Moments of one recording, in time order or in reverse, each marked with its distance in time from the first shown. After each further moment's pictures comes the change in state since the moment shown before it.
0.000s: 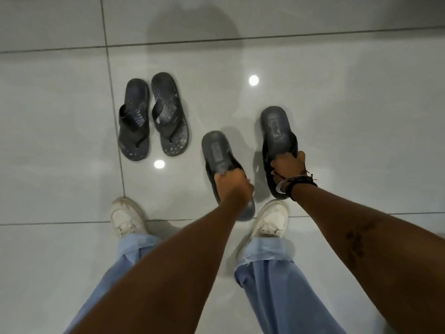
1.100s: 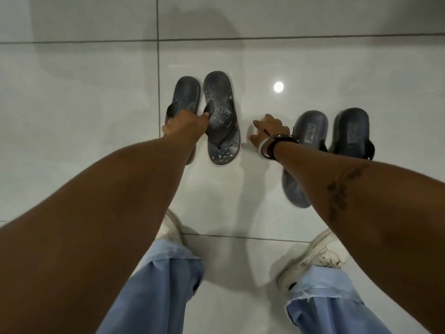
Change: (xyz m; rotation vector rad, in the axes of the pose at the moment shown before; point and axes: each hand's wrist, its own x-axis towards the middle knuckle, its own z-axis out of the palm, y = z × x) left_hand 0.180 -0.202 -0.143 -0.236 0.161 -0.427; right_hand 0.101 -0.209 -0.018 0.056 0.054 -0.203
